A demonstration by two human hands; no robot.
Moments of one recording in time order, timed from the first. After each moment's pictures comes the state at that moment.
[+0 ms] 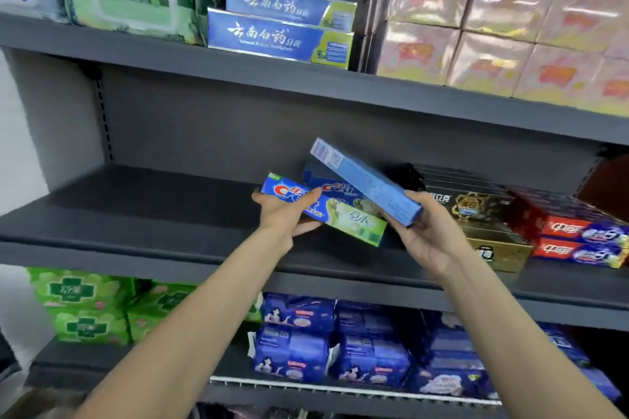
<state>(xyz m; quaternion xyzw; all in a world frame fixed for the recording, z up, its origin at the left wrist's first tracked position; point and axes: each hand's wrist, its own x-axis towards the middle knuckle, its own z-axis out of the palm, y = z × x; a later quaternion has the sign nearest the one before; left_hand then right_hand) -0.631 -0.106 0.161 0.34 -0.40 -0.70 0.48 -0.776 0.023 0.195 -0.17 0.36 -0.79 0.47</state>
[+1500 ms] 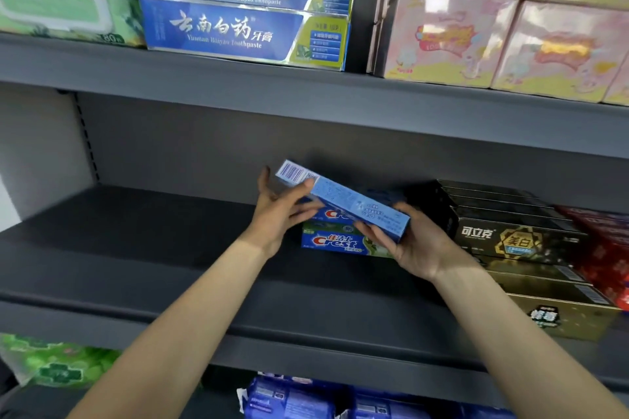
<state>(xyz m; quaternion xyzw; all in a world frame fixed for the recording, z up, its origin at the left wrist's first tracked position) -0.675 -0.193 0.160 0.24 -0.50 -0.69 0.48 -0.842 -0.079 0.180 -0.15 0.42 -0.66 0.61</state>
